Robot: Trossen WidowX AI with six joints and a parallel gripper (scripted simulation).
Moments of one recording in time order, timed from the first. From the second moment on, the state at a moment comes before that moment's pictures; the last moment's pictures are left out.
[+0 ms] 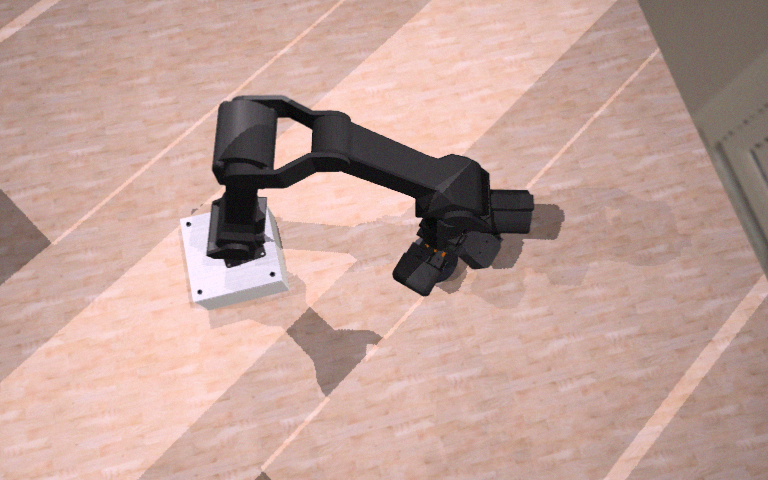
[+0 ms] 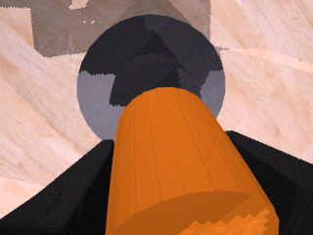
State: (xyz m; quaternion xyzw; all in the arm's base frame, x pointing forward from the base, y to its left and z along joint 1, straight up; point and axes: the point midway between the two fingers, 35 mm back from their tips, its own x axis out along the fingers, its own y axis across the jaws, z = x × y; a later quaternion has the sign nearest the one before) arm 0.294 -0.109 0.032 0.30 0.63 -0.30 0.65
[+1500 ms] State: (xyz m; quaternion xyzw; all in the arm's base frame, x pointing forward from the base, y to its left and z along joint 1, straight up) arm 0.294 -0.109 0.031 0.36 0.60 -0.36 0.62
